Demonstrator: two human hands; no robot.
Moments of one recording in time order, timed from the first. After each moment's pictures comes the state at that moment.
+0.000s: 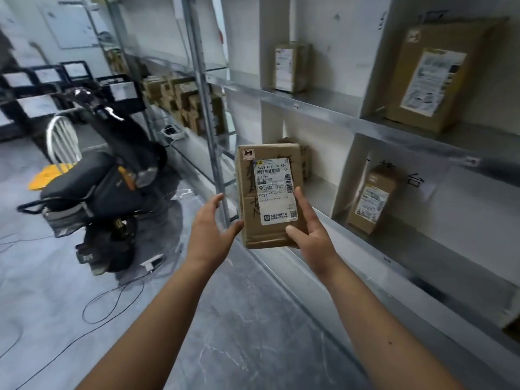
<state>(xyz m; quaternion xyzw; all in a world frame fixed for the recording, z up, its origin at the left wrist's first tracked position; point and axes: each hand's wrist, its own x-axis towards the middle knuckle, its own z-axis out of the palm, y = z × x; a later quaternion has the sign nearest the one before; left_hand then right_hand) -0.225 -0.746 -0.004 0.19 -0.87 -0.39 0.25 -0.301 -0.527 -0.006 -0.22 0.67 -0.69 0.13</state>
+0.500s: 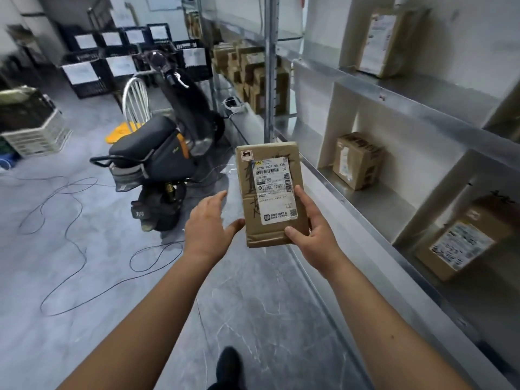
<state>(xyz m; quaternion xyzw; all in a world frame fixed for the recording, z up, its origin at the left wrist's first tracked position) -0.252 -0.833 -0.037 0.35 -0.89 -0.20 0.22 -0.386 -0.631 -0.035 -0.32 0.69 -0.62 0.21</state>
